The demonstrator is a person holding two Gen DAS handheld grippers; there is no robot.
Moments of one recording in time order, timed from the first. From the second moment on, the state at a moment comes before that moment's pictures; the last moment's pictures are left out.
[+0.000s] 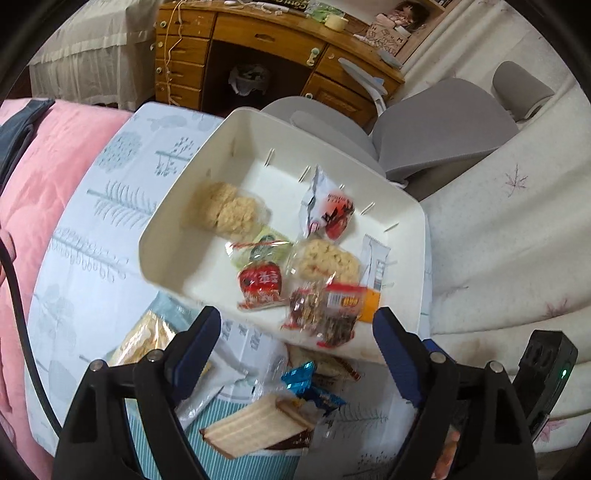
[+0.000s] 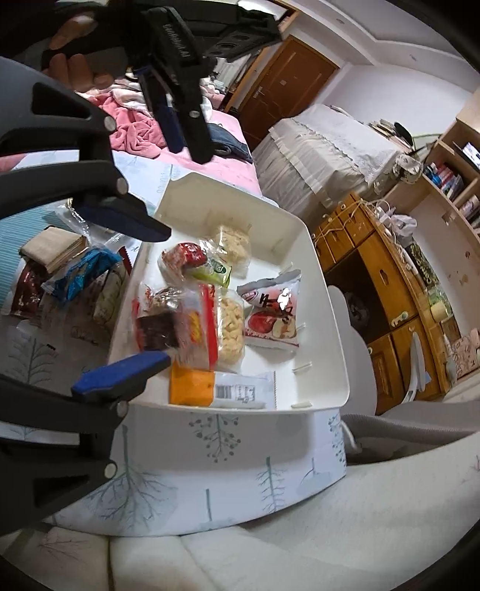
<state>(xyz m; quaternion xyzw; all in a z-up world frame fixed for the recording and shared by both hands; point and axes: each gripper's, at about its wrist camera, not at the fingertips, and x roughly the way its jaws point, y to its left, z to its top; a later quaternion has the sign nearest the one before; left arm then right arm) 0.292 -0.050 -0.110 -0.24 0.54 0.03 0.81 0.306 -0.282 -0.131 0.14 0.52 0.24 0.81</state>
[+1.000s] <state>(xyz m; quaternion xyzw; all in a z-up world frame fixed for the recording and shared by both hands) 0.154 0.037 -0.123 -0.13 0.61 -0.07 0.78 0.161 -0.274 -0.167 0.33 0.60 -0.05 0.73</state>
